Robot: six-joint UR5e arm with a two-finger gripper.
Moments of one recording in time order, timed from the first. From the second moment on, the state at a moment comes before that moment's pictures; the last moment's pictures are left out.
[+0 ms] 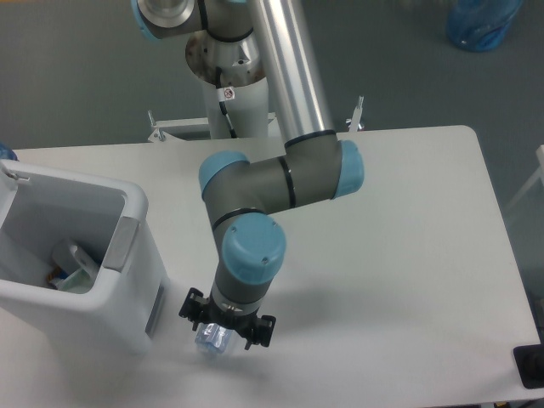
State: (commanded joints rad) arm 2.25 -2.21 -1.37 -1.09 1.39 0.56
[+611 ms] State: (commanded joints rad) arm 2.22 -2.25 -1.37 -1.09 1.47 0.55
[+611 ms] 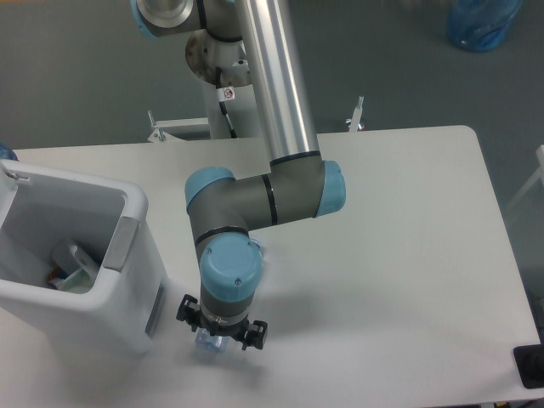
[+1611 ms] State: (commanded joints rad) arm 2.19 -2.28 -1.32 -1.10 1.52 0.46
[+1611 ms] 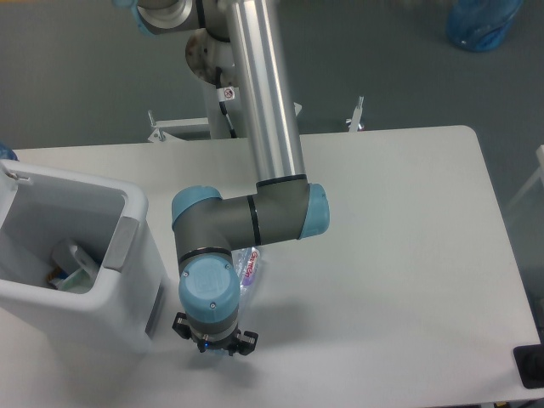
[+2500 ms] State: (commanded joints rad) arm 2.41 -2.04 -1.14 -1.08 0.95 0.36
